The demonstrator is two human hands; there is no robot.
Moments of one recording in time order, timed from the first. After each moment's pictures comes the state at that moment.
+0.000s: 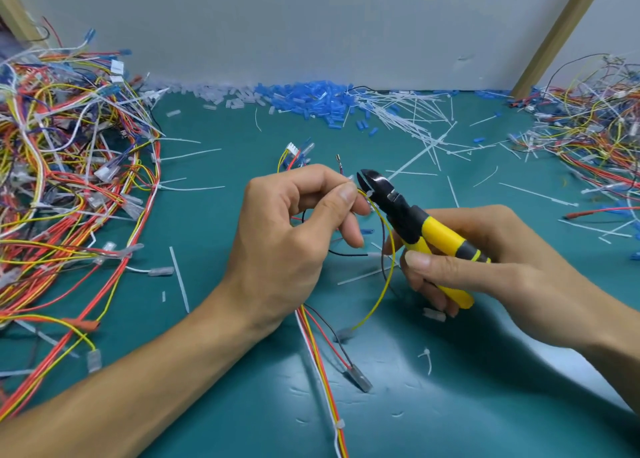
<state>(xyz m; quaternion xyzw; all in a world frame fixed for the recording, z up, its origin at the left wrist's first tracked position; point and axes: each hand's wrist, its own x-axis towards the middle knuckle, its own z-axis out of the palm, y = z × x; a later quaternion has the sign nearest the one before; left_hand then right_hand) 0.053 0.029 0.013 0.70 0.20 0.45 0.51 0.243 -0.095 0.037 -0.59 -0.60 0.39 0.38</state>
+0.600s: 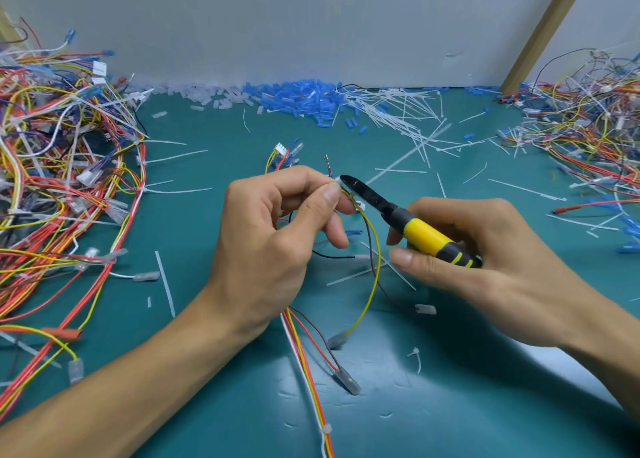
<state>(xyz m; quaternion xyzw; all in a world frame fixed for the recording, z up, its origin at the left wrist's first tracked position) 0.053 0.028 0.012 0.71 0.20 0.46 0.50 0.242 -0.098 0.039 -0.65 -0.64 0.22 0.34</state>
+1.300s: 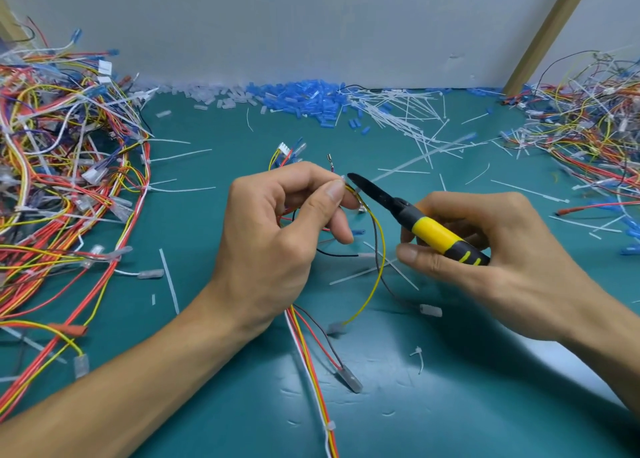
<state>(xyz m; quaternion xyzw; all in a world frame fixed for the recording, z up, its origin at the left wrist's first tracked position) 0.052 0.028 0.013 0.70 0.20 0.47 0.50 0.246 -0.096 0.038 -0.67 -0.64 0.18 0.35</state>
